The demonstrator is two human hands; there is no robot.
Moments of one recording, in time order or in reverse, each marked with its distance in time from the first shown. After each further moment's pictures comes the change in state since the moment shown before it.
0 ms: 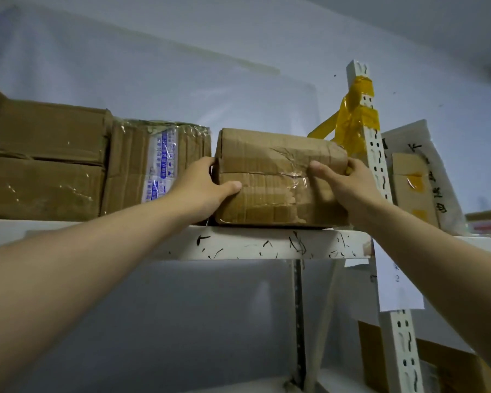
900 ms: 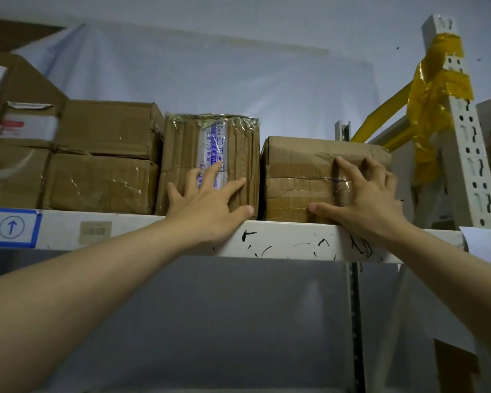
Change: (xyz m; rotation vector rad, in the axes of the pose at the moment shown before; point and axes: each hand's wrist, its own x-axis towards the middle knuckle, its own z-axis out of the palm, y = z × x) left_hand -0.008 -0.062 -0.018 0.884 -0.028 -0.044; right_hand 0.005 0.056 0.061 -0.724 -0.177 -0.292
